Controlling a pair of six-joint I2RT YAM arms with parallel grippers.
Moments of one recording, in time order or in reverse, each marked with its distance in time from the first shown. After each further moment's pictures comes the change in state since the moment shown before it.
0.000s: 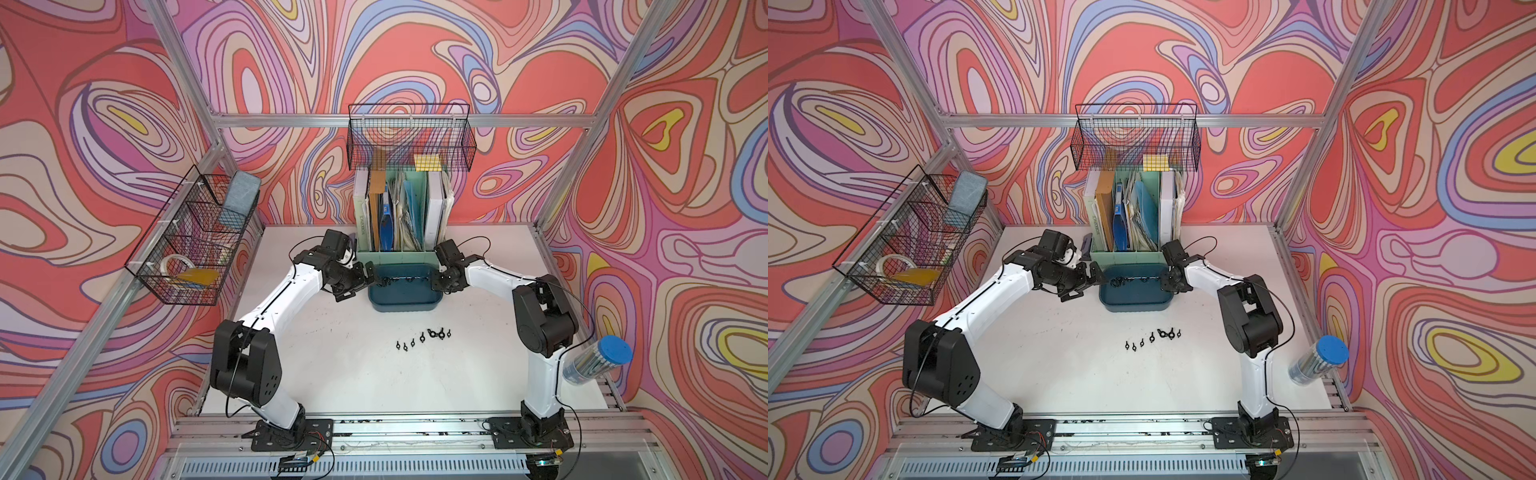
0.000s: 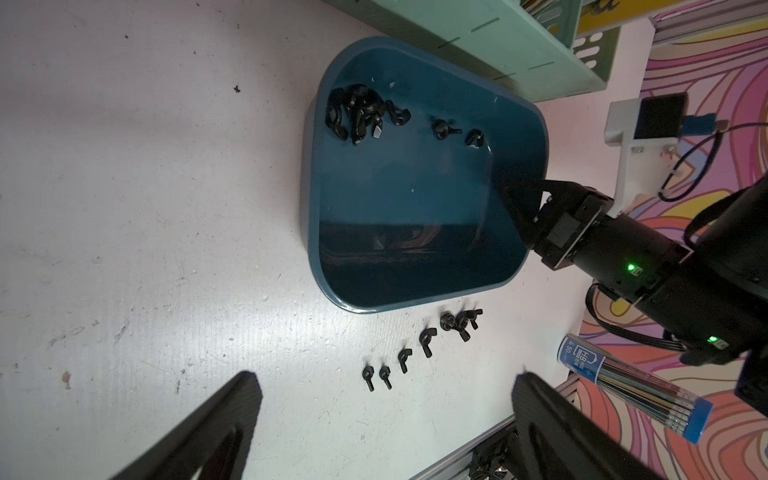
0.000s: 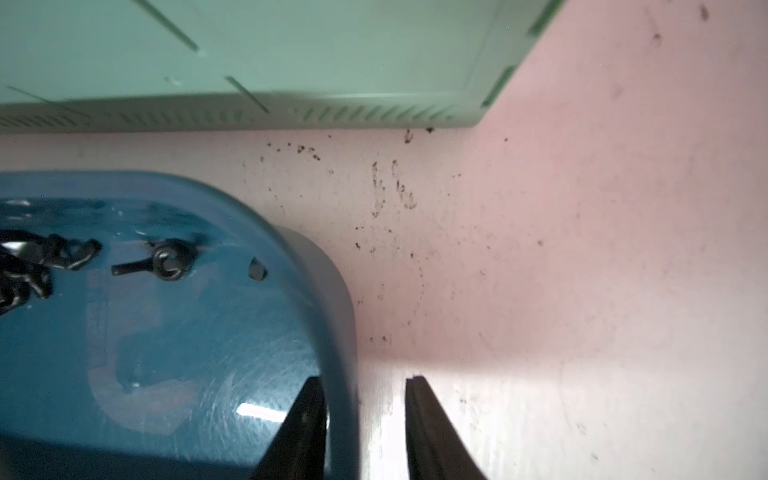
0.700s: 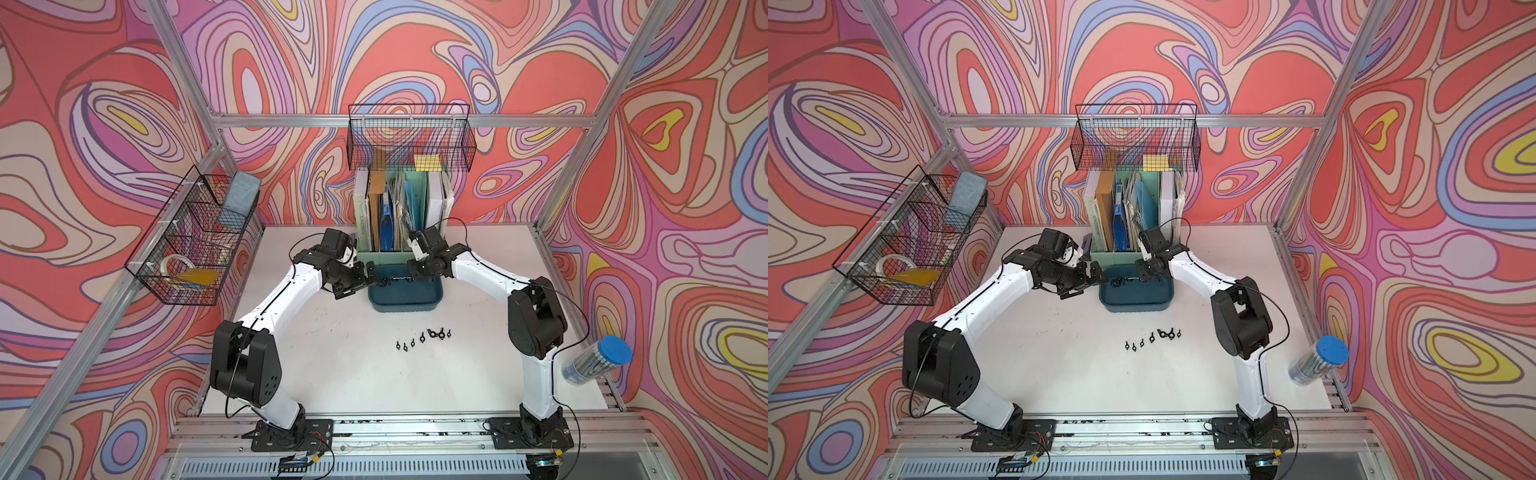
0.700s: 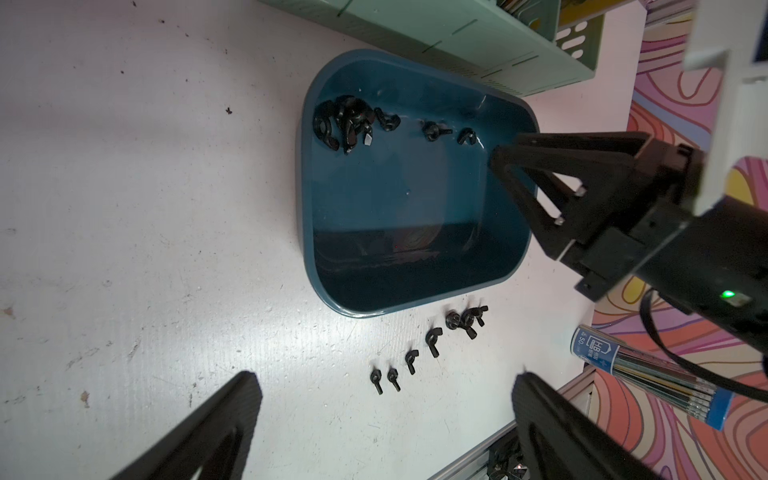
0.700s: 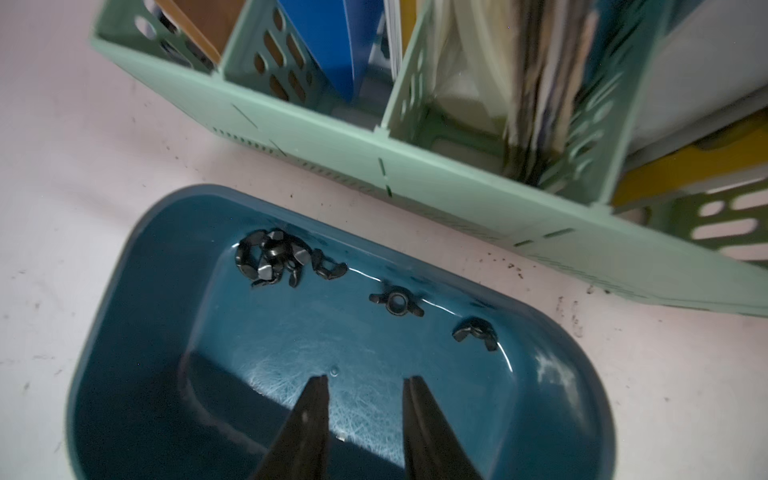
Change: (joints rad) left arm 0.000 0.000 0.013 -0.001 -0.002 0.067; right arm 0.110 0.077 0.243 -0.038 -0.115 -0.216
